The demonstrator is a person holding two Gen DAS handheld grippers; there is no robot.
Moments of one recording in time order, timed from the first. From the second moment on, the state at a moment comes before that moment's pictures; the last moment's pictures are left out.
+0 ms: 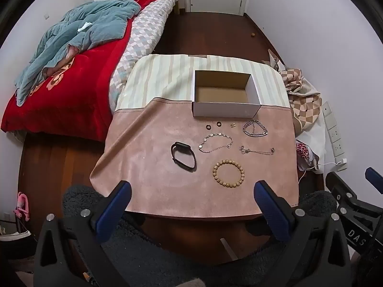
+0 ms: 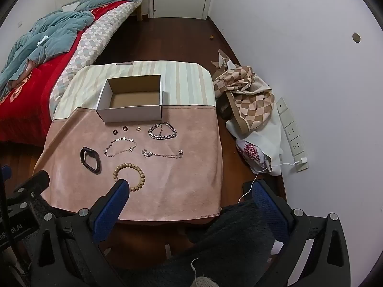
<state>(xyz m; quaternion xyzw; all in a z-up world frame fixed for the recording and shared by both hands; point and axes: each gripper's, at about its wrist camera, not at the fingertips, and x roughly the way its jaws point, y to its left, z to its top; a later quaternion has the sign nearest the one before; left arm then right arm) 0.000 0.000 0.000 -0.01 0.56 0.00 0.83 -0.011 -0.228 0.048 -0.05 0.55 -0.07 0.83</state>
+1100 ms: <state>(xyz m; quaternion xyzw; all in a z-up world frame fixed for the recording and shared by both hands) -0.002 0.001 0.016 0.00 0.55 0.01 0.83 -0.017 -0.232 0.059 -0.04 0.54 -0.07 0.84</state>
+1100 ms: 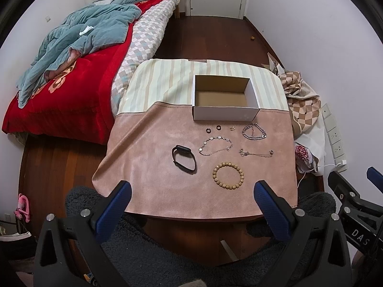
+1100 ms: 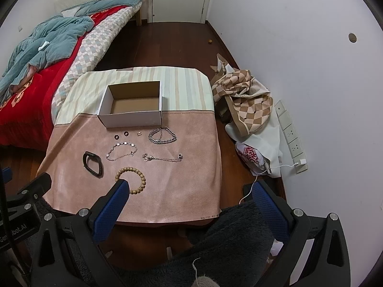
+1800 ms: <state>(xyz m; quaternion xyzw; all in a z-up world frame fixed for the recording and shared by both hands) -0.008 0.003 0.018 0.00 0.54 0.01 0.84 -0.021 -0.230 0.068 -0.04 0.53 -0.07 0.85</state>
